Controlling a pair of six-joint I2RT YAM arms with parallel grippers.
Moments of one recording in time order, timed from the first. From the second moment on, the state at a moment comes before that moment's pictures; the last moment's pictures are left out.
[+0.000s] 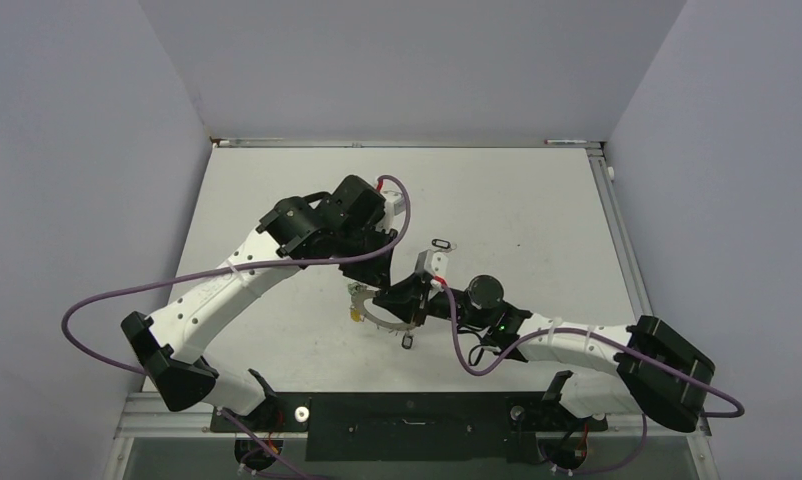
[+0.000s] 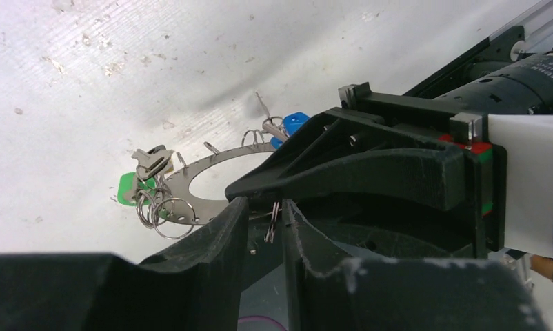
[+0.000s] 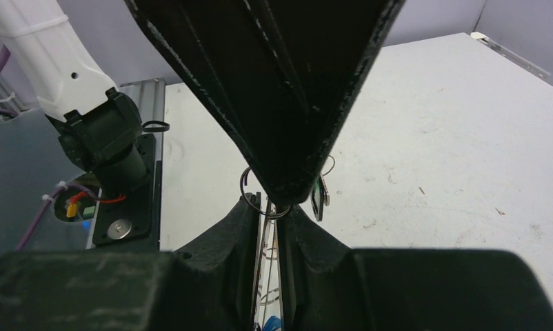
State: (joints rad) left arm -0.85 1.44 1.62 -1.20 0.11 -0.43; right arm 0.96 1.27 0.48 0.86 -0.37 0.09
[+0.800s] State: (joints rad) left arm -0.84 0.90 1.11 -0.62 0.23 -0.08; right arm 0.91 1.15 0.43 0.91 -0.64 0.34
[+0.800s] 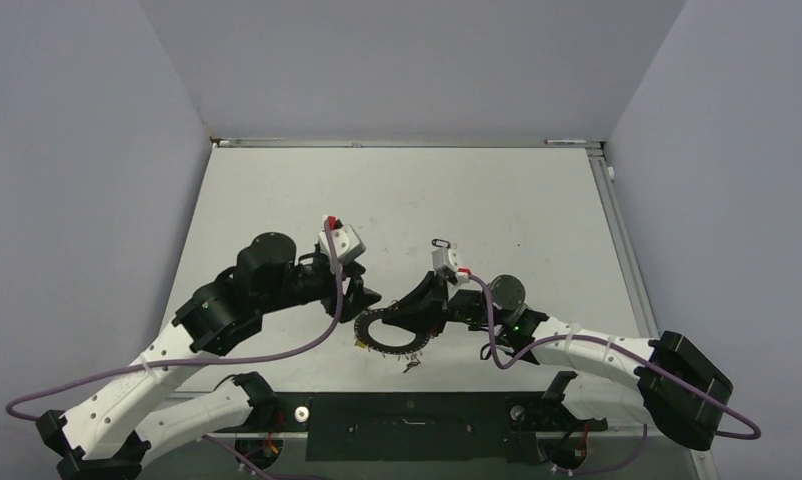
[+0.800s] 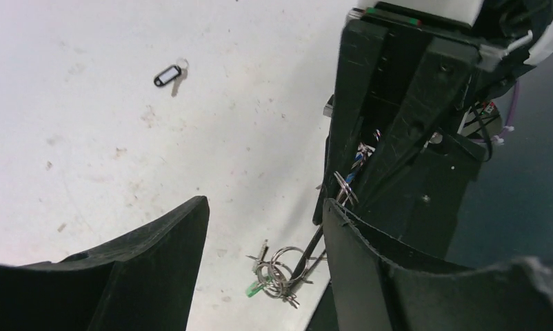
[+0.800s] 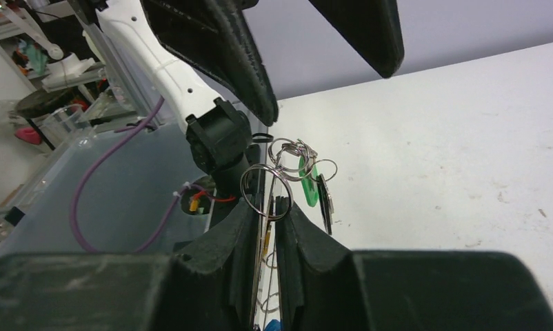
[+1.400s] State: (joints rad) left arm -0.85 0.92 1.15 -0.49 0.14 -0.26; right arm 0.89 1.00 0.50 0.51 -0.33 0.33
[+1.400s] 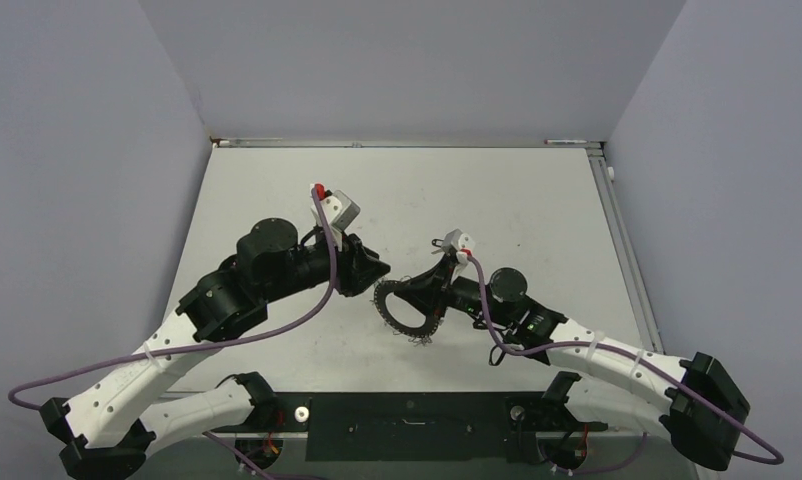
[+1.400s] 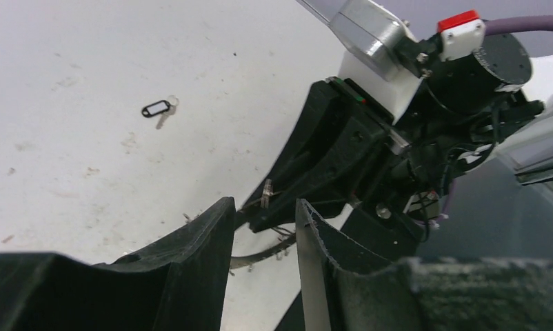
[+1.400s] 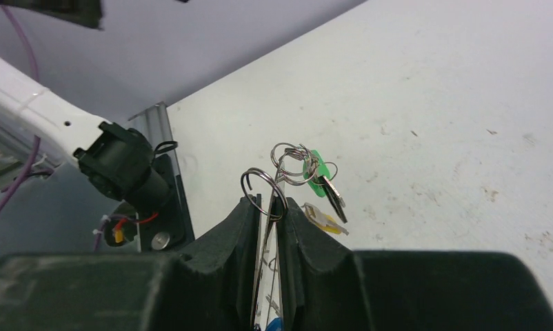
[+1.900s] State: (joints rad) left arm -0.89 0.89 0.95 -0.33 0.21 -0.38; right arm 0.89 1.02 0.52 0.48 -0.26 0.32
